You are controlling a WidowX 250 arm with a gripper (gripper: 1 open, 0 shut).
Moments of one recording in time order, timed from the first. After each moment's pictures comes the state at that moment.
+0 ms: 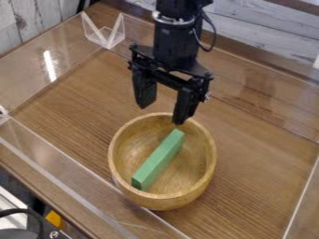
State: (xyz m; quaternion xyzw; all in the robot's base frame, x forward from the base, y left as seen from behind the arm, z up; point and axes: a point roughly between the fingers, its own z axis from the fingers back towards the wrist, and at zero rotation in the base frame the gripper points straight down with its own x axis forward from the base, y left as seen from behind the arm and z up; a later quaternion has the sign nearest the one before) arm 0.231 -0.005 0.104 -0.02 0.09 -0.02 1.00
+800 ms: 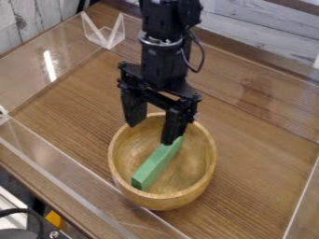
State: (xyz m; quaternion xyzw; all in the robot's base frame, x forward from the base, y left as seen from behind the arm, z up) arm 0.208 -0.007 0.095 -0.02 0.09 -0.03 1.00
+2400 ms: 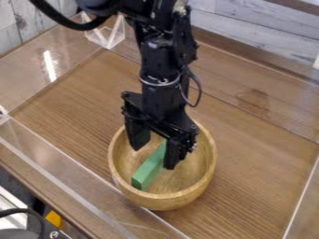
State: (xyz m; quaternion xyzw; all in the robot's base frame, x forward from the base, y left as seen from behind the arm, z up) arm 0.205 -0.014 0.060 -0.02 0.05 -0.04 1.00
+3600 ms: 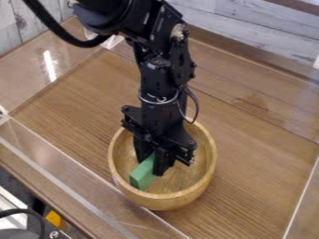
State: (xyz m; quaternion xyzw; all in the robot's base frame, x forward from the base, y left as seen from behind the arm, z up) arm 0.202 -0.013 0.041 -0.02 0.05 -0.04 1.00
